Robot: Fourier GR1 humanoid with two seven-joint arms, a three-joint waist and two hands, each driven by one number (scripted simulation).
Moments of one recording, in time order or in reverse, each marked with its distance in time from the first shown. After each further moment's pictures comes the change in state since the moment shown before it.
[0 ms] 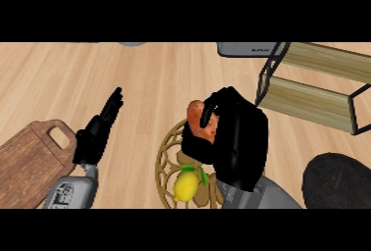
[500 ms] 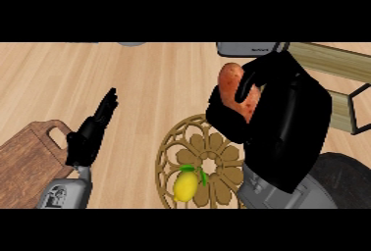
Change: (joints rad) left arm 0.018 0.021 0.017 -0.021 0.018 -0.021 -0.005; right arm -0.143 0.001 -0.166 -0.109 0.213 0.165 0.021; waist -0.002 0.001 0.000
